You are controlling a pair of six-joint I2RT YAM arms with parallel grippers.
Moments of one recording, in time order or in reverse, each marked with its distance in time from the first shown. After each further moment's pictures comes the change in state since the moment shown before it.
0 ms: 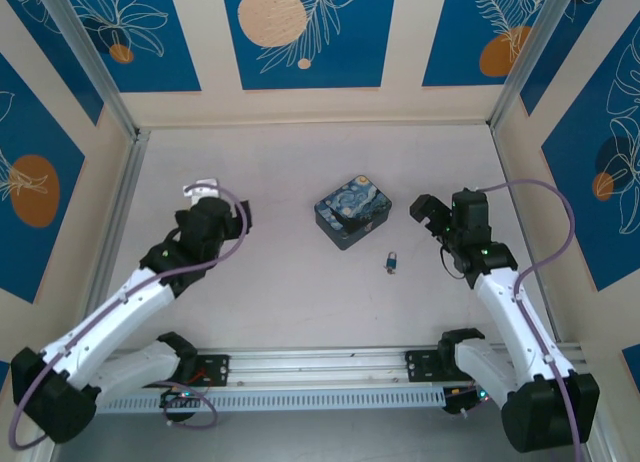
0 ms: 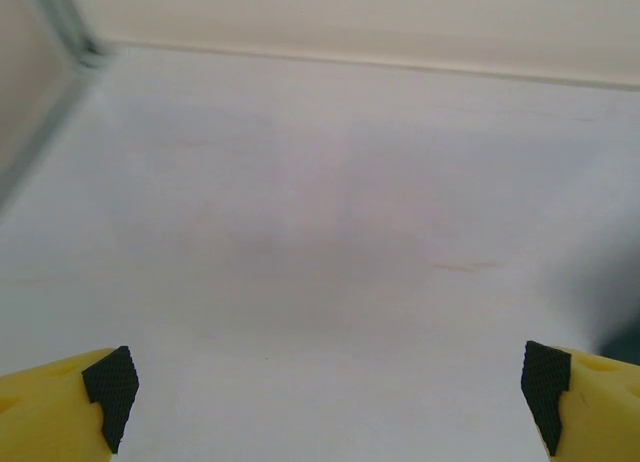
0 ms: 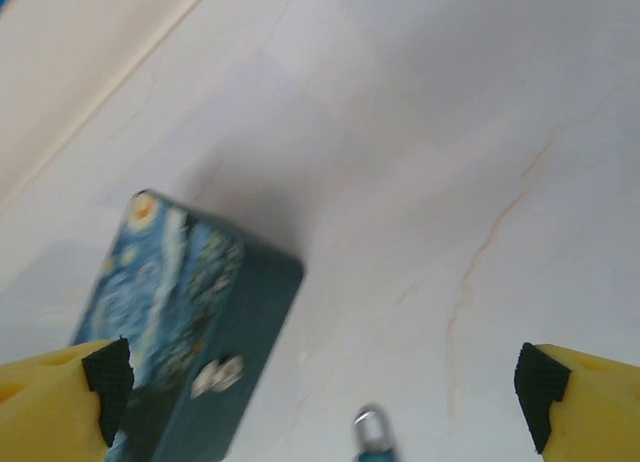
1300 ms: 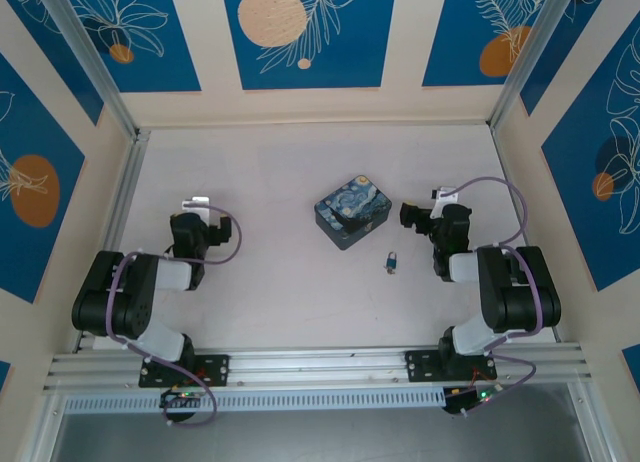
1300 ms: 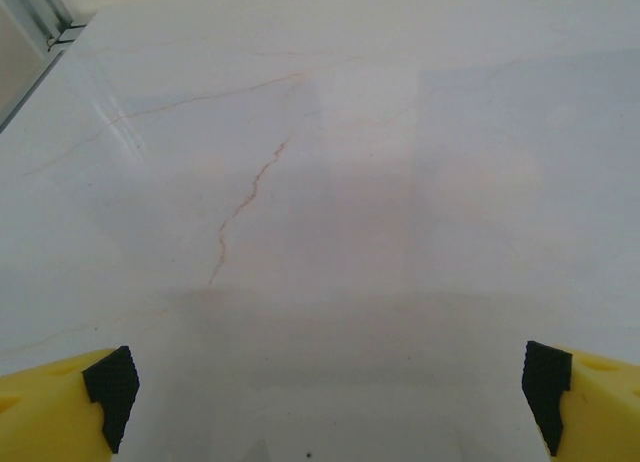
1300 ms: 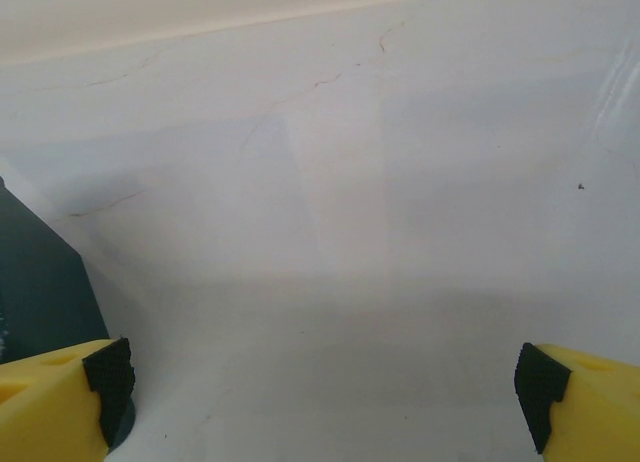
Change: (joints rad) left arm 0.465 0.604 -0.401 1.148 0.432 0.423; right arm -0.093 0.610 -0.325 1.227 -0.123 -0.588
